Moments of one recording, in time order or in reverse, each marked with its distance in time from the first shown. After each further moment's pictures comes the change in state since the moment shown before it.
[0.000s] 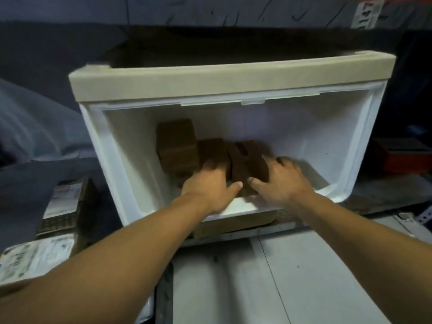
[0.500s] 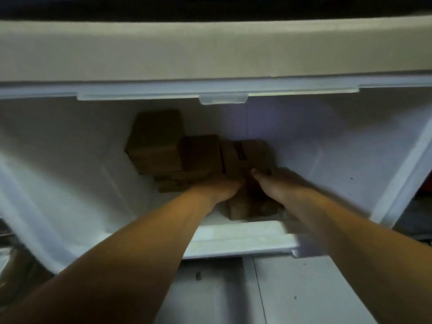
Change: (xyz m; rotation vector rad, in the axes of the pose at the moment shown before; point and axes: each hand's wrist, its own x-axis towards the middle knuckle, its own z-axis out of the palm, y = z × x) left_hand 0.108 0.038 0.041 -0.722 -0.185 -0.342; right_hand 0.134 0.037 0.032 0.316 -0.170 0.179
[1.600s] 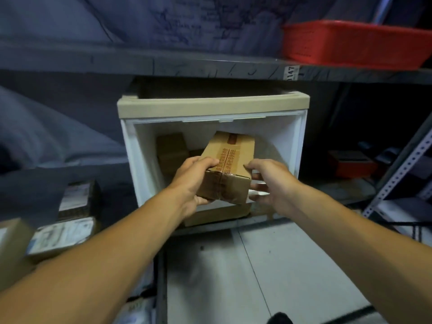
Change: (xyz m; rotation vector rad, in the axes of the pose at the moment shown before) left_hand -0.235 -0.029 -0.061 -0.775 0.014 0.162; right_hand -0.288 -0.028 -0.031 0.904 0.027 -0.038
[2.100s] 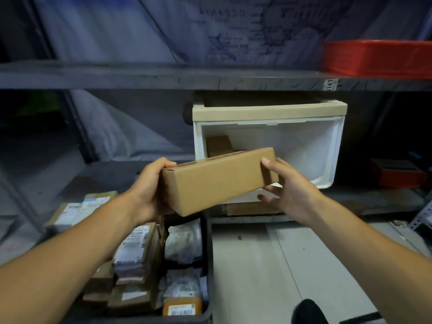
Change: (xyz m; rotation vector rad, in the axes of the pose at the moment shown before) left_hand -0.135 0.032 -0.165 -0.002 0.080 -0.029; right_hand -0.091 0.016 0.045 0.212 -0.310 -0.078
